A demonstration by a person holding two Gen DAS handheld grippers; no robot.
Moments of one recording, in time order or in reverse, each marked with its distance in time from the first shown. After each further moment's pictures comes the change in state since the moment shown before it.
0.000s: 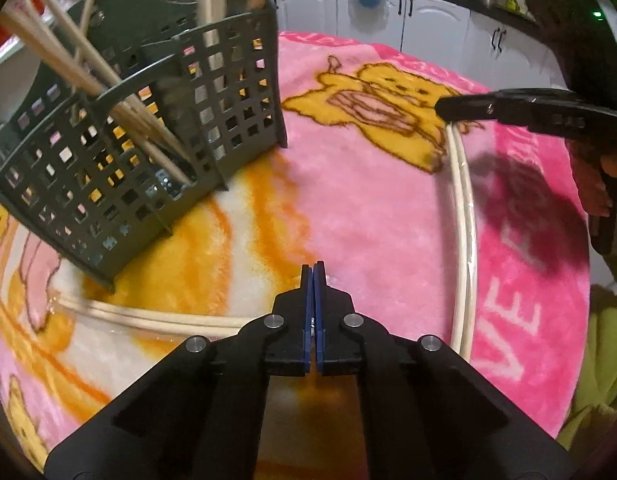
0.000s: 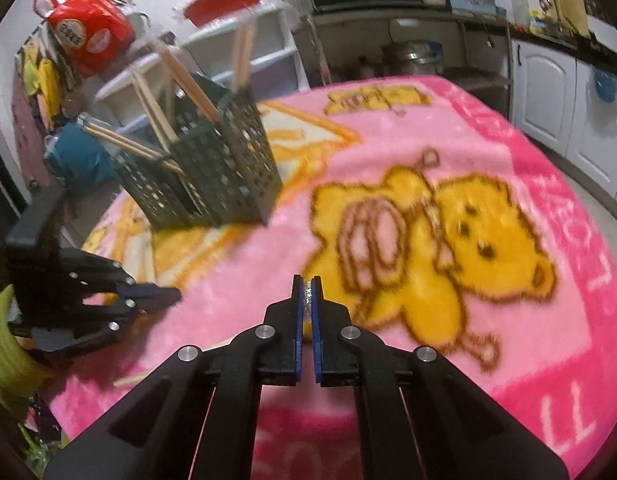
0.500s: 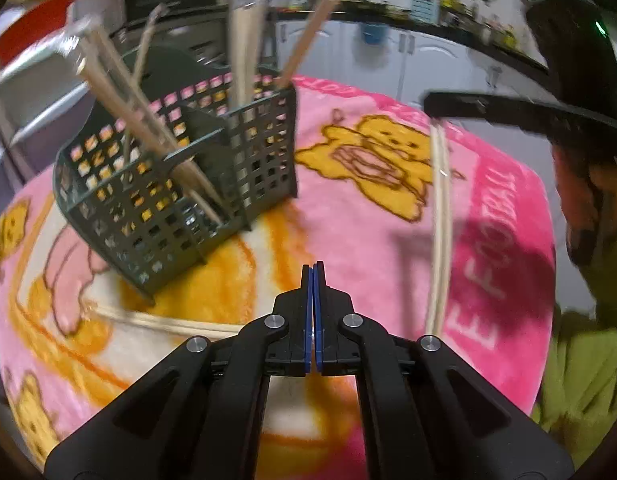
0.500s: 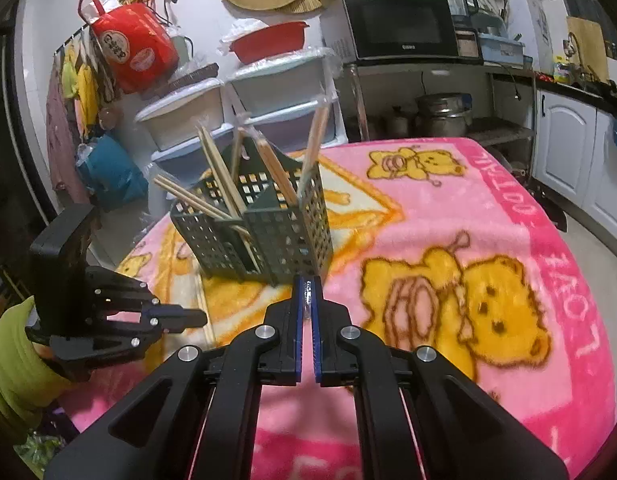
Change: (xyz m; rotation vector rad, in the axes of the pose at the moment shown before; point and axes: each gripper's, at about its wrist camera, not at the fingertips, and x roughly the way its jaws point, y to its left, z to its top) left arm -0.057 0.006 0.003 -0.006 -0.120 -0.010; right arm -0.038 0.039 0.037 -0.087 -0.129 0.071
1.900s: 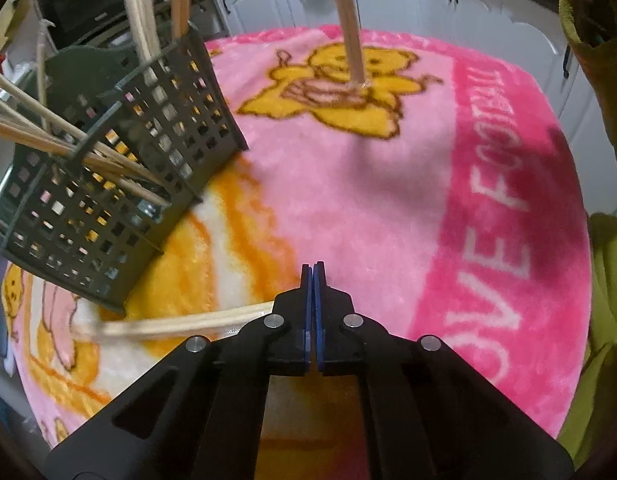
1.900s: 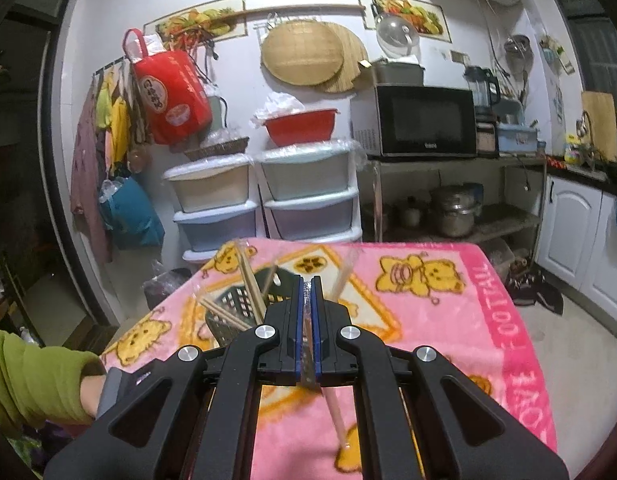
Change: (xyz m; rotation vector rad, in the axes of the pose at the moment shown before) left arm 0.042 -0.030 -0.012 0.239 0.149 0.021; right arm -0.065 0.029 0.082 -0.139 -0.243 0.016
